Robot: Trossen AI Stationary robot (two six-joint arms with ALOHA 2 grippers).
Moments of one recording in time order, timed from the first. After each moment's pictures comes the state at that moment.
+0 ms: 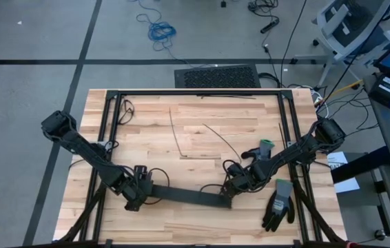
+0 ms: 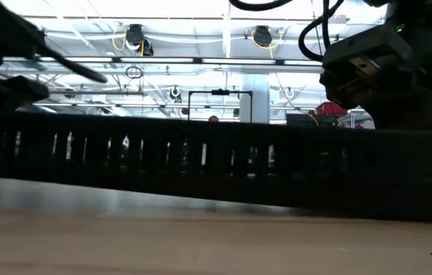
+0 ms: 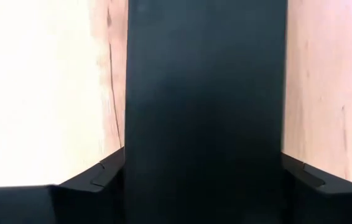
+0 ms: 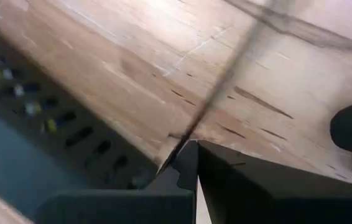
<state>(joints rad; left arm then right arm) -0.69 1.40 0.72 -0.61 -0.16 -0.54 0.44 1.67 0.96 -0.56 0.03 1.52</state>
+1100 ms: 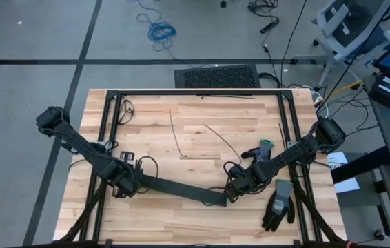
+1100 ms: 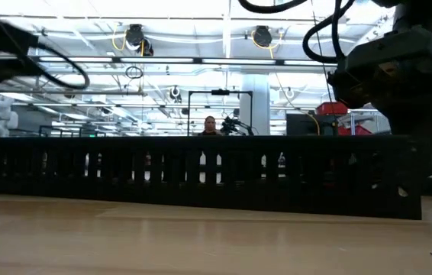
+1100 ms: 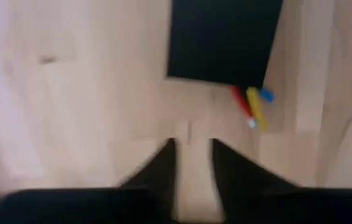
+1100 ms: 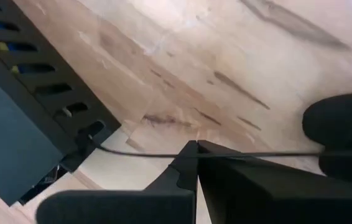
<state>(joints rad) -0.64 1.28 0.80 -1.14 -0.12 -0.52 0.46 1.67 0.96 -0.62 0.02 1.43</state>
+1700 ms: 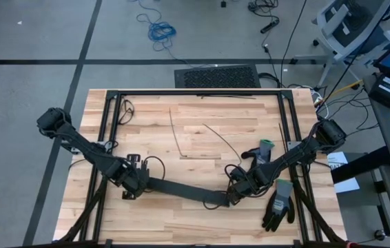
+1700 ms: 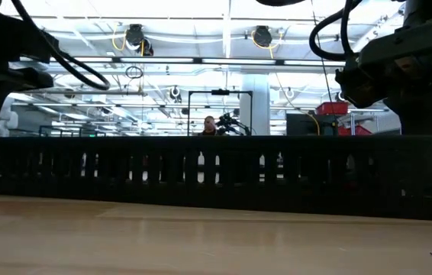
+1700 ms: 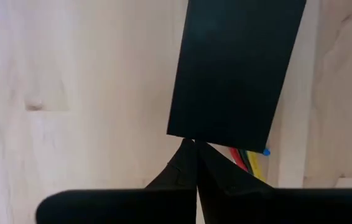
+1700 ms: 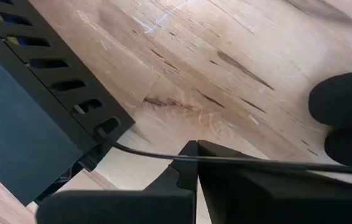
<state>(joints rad) -0.59 1.31 0.76 -0.91 -0.15 -0.54 0.50 1.67 0.96 -0.62 0.02 1.46</state>
